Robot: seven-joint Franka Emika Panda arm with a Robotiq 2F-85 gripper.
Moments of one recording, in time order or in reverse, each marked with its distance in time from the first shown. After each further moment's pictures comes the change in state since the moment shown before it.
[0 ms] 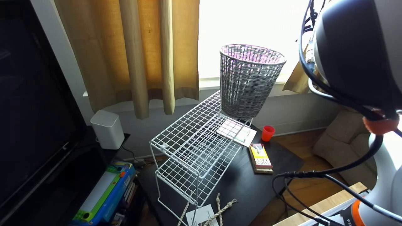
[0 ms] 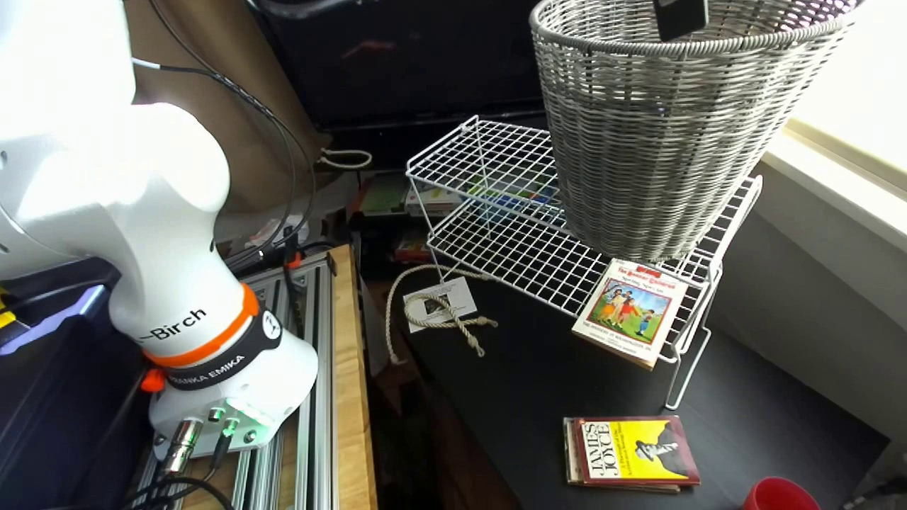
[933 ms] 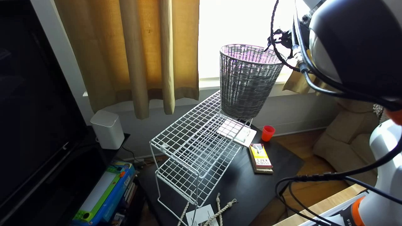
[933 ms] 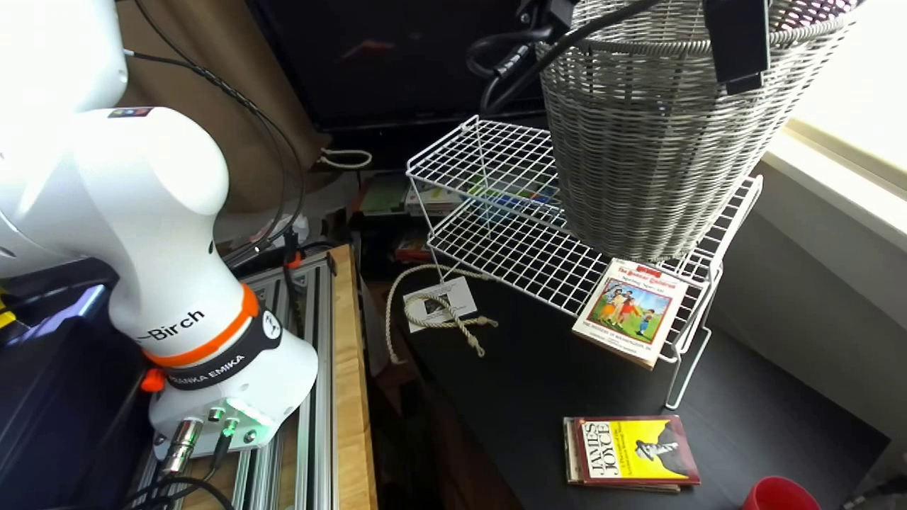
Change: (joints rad) arm -0.039 -0.105 0.311 0.030 0.248 0.286 0.102
